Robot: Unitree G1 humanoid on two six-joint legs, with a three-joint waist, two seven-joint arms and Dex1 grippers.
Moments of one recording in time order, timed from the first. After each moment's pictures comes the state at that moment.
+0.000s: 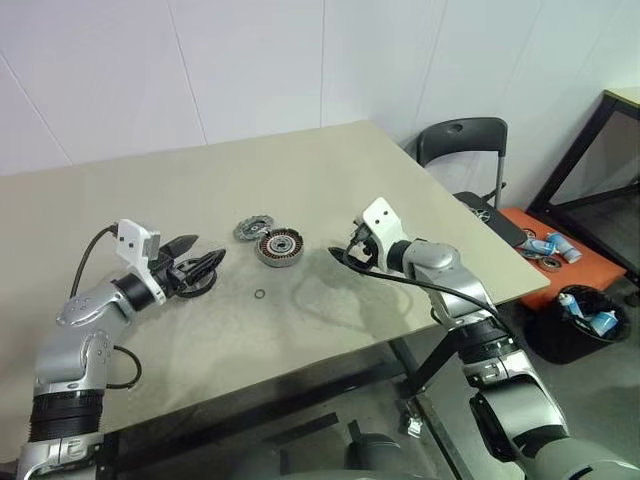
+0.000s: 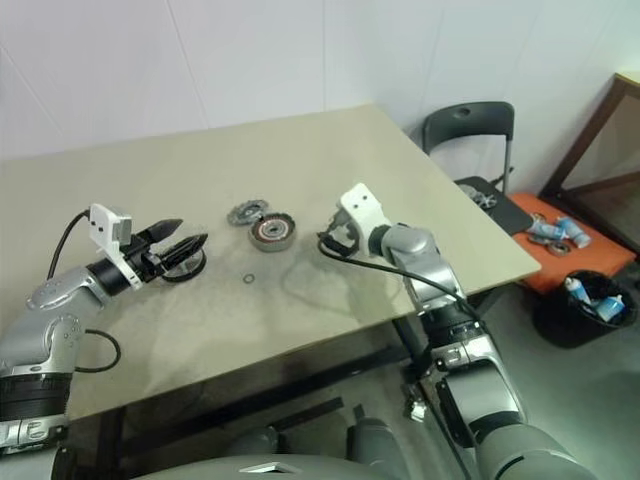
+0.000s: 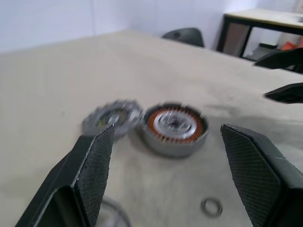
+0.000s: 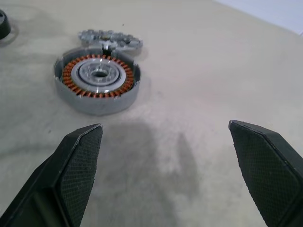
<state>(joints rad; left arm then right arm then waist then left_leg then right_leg) -0.21 0.58 0.27 -0.01 -0.51 0.39 -0.79 -0.66 -0.30 0.19 0.27 0.04 0.43 0.60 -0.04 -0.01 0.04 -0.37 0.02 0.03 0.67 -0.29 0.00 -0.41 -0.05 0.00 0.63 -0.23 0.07</state>
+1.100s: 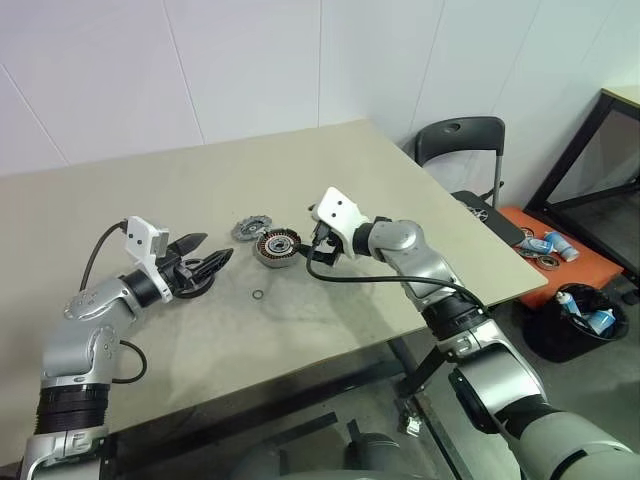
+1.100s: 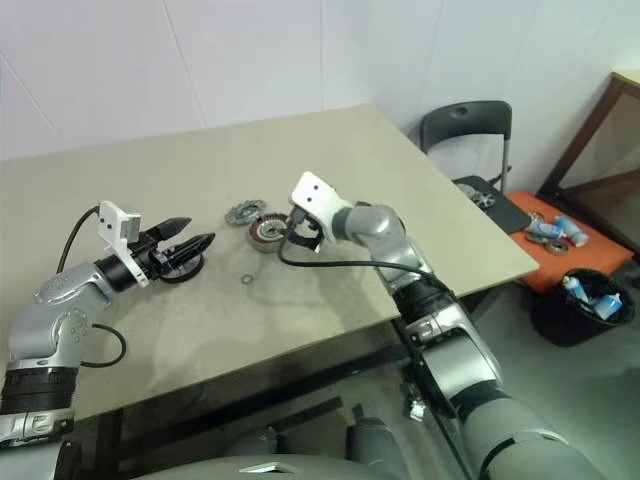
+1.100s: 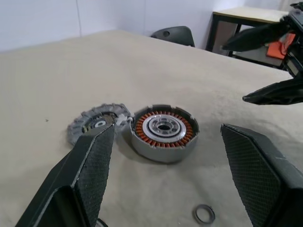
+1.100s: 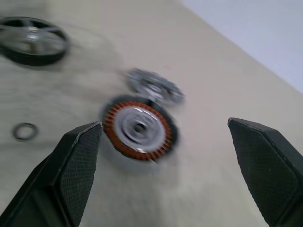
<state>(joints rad) -0.20 0.58 0.25 0.01 -0.50 0.39 -0.80 -0.86 -0.20 0.35 0.47 -0.06 0.20 0.74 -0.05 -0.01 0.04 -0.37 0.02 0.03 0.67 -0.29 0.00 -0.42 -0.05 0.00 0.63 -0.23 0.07</state>
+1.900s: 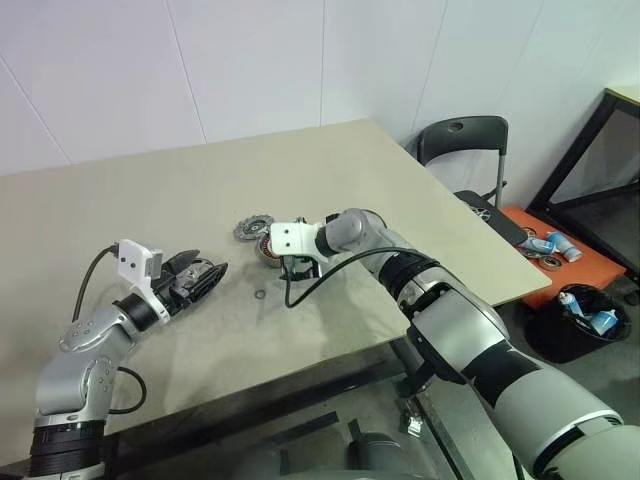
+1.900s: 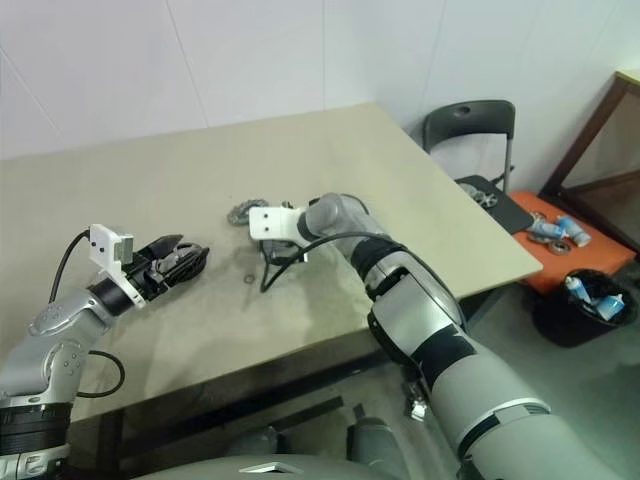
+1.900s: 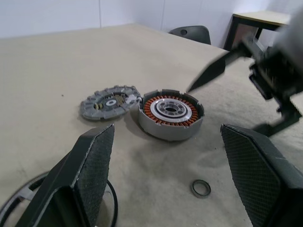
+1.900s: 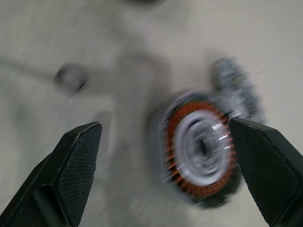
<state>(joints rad) -0.04 0.52 0.29 -0.15 -0.54 0.41 -0.69 -1.18 -0.05 0.51 1.23 -0.36 -0.25 0.88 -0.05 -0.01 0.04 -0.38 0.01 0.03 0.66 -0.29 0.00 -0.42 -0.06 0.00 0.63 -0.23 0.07</state>
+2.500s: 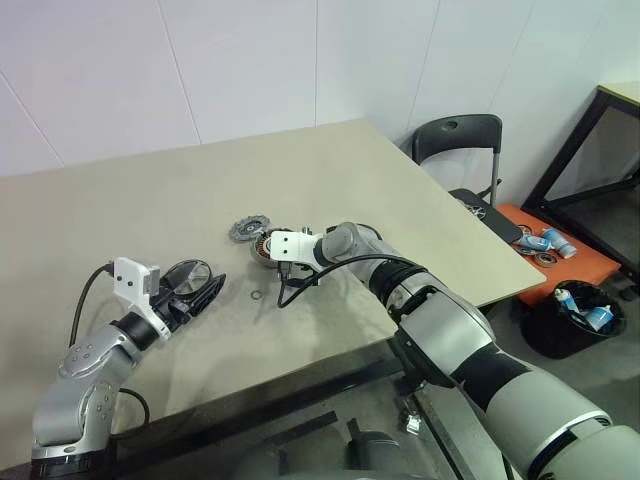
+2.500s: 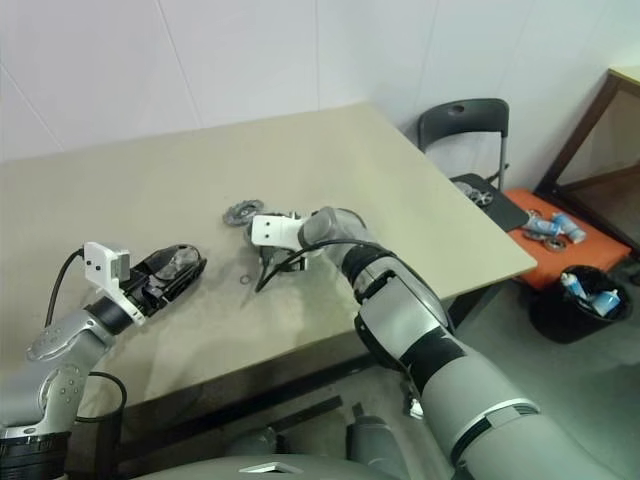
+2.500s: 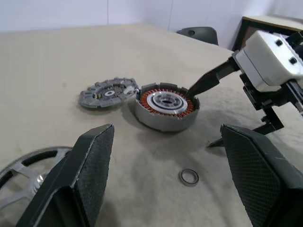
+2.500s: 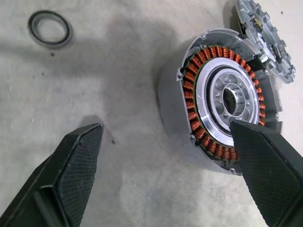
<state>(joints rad) 0.08 0.48 0.31 -0.27 -0.56 0.41 -0.60 -1.21 0.03 0.44 1.34 -0.40 -0.11 0.74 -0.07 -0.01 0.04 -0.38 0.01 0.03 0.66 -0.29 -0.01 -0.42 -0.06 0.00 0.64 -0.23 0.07</state>
